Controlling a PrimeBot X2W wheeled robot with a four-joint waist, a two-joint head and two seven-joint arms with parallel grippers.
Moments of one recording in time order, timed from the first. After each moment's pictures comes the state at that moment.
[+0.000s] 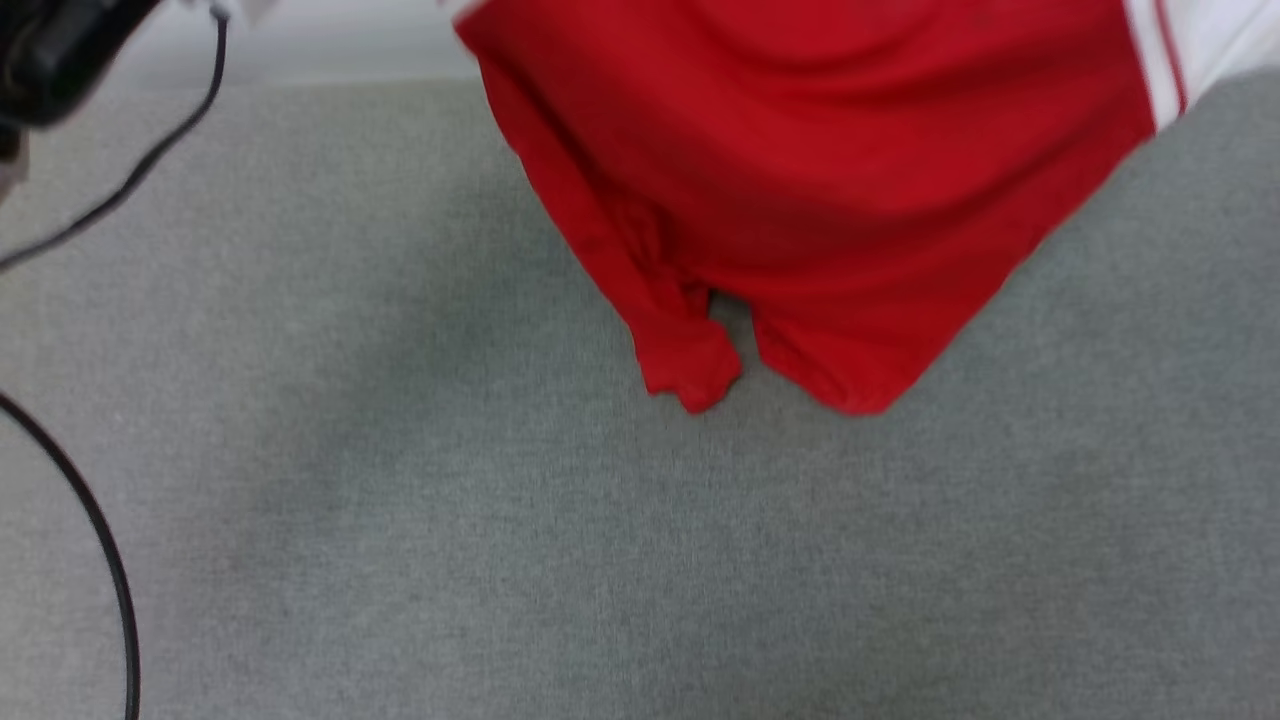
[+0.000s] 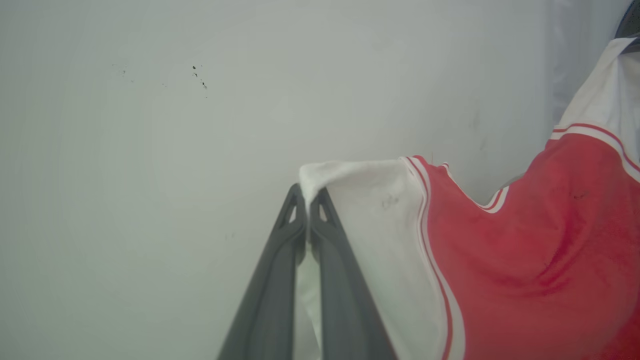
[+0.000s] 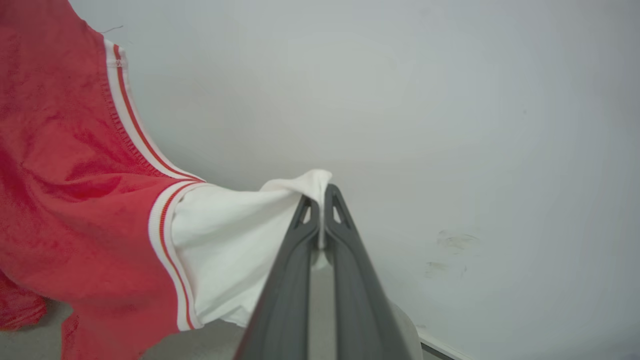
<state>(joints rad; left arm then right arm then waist) -1.50 0.78 -1.03 0.20 -0.96 -0.01 0.08 -1.17 -0.95 0.62 0.16 0.84 0.13 0.40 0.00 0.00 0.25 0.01</state>
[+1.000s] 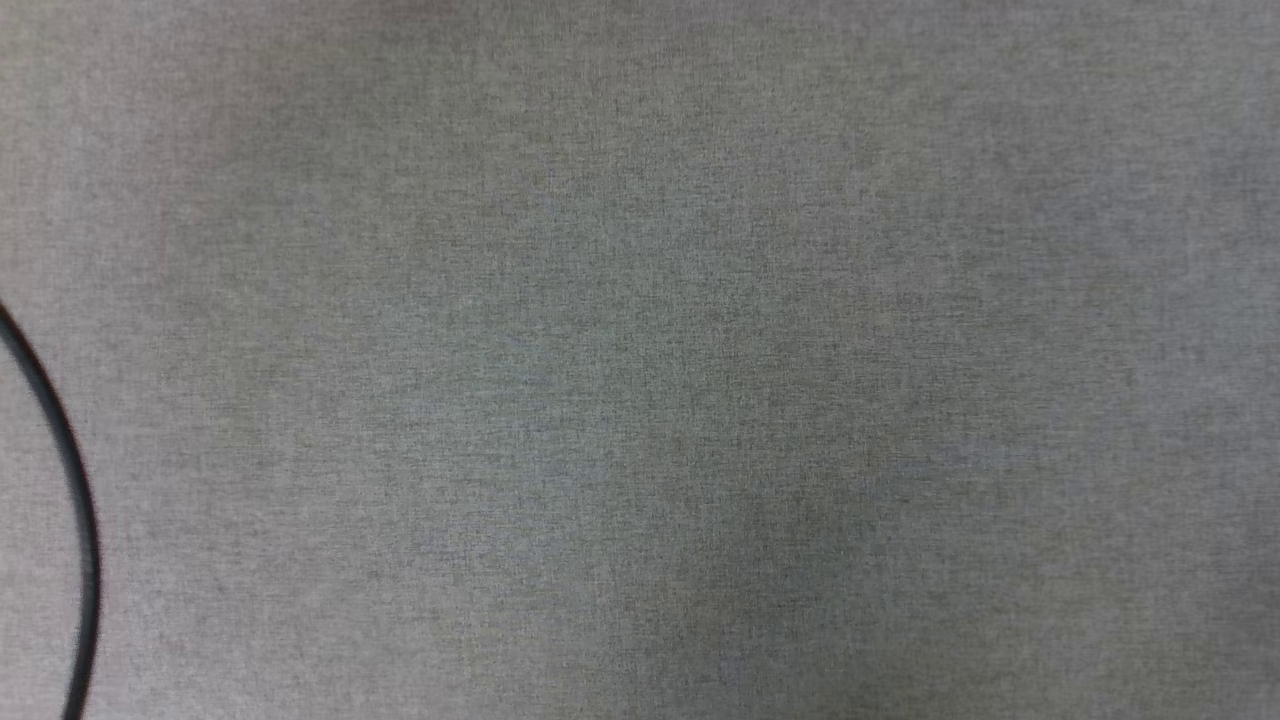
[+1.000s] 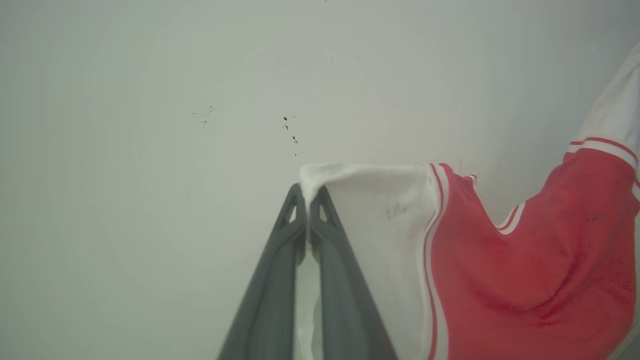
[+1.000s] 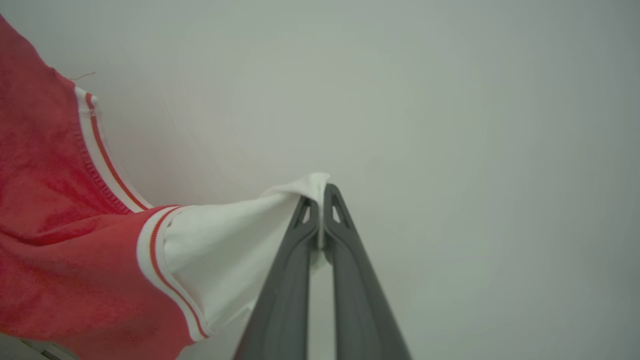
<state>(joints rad) -2.05 0.56 -0.93 0.71 -0.79 -0.09 -0.15 -1.99 -0.61 0.73 0.72 0.53 0.13 0.15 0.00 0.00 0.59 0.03</state>
